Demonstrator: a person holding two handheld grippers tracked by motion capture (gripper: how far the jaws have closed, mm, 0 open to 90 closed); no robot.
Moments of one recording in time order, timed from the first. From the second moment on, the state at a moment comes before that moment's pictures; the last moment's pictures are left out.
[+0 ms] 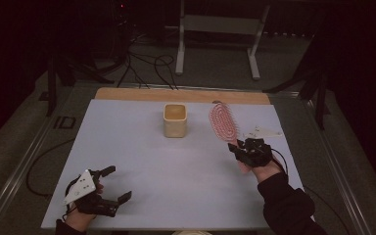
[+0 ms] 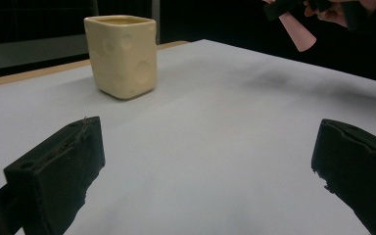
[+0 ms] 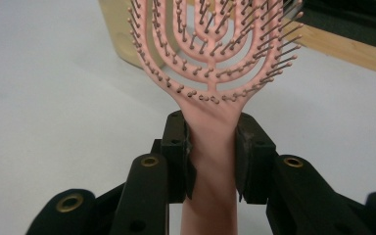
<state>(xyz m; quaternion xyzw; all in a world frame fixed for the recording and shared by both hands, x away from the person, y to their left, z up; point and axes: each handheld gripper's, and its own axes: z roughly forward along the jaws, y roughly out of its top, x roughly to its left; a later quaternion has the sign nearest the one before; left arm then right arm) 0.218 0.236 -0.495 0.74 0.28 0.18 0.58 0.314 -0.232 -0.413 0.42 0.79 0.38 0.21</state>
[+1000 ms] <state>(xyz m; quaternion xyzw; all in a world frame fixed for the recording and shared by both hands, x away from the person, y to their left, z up) 0.218 0.235 -0.495 0.74 0.29 0.18 0.58 0.285 -0.247 -0.453 0.39 0.75 0.48 0.22</state>
